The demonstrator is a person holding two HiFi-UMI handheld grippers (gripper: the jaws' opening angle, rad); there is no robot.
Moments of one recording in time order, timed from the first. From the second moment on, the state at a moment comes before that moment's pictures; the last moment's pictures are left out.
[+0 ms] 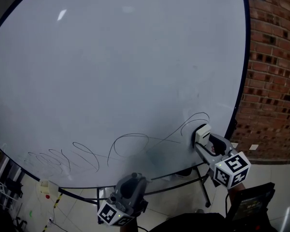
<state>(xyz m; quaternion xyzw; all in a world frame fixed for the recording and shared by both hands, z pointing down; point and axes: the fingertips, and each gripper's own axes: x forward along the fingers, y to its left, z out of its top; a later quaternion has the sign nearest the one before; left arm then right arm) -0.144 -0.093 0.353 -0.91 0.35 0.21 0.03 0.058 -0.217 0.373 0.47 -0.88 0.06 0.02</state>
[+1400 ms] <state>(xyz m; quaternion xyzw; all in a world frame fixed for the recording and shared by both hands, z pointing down) -0.143 -0.093 0.350 -0.91 0.36 0.22 0.04 0.033 -0.209 0.360 0.43 -0.90 0.03 0.05</state>
